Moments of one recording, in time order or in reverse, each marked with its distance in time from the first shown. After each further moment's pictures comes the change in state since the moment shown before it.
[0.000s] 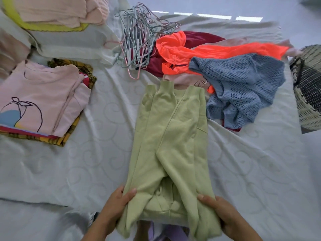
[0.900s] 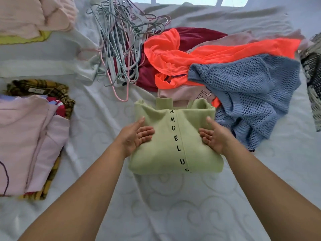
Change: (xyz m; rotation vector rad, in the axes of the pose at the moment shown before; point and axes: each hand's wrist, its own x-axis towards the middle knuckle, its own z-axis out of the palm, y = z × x) left_hand 0.185 0.250 0.026 -0.298 -0.203 -0.006; right_hand 0.130 -0.258 0.033 0.273 0.244 -0.217
